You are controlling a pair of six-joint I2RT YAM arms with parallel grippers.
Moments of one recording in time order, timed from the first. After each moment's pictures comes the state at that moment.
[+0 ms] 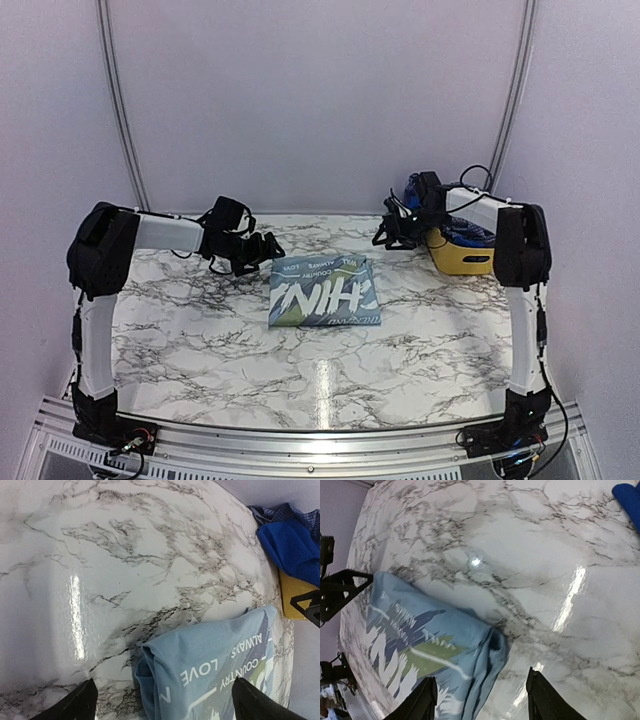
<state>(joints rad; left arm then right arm) -0.45 2.17 1.49 -0.13 0.33 -0.67 0.23 2.34 2.01 -0.76 -0.60 0.12</state>
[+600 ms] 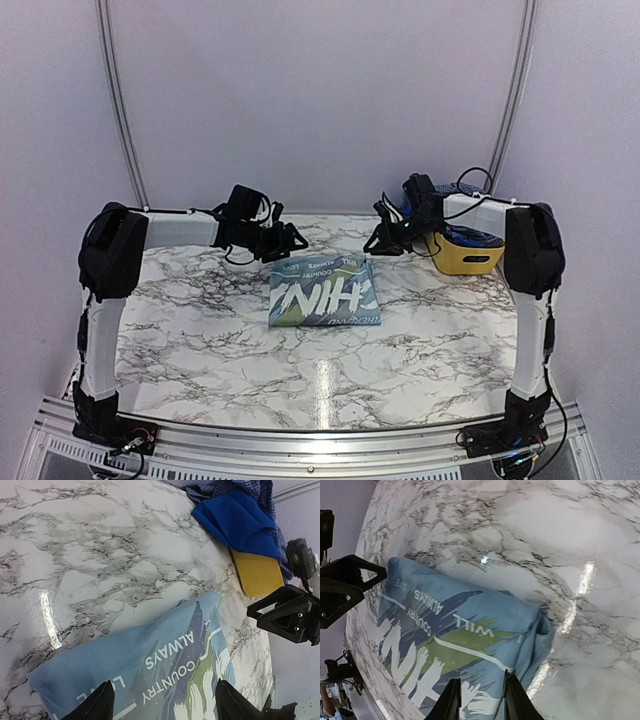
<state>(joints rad) -0.52 2.19 1.63 -0.13 0.46 -0.61 0.32 2.14 1.73 -0.60 -0.63 0.23</state>
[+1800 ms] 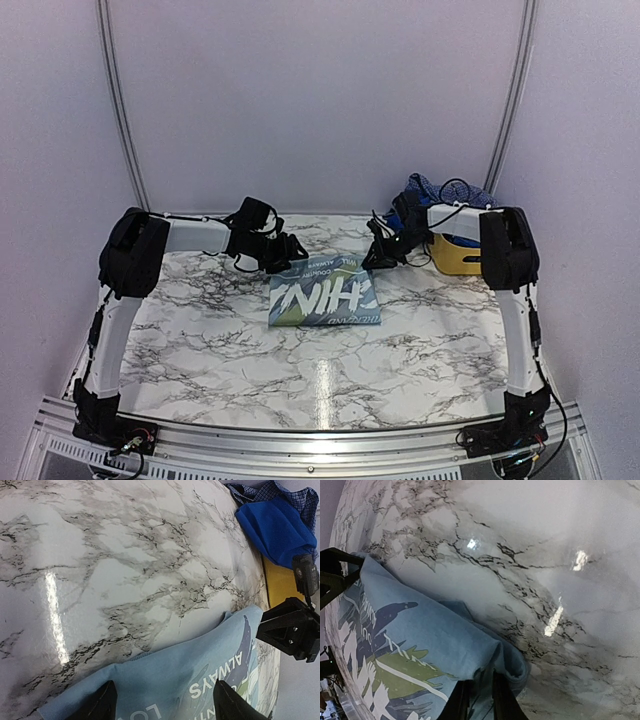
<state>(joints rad) -0.51 2.36 1.75 -0.16 0.41 -0.69 0.32 2.36 1.88 -0.66 -0.58 0.15</state>
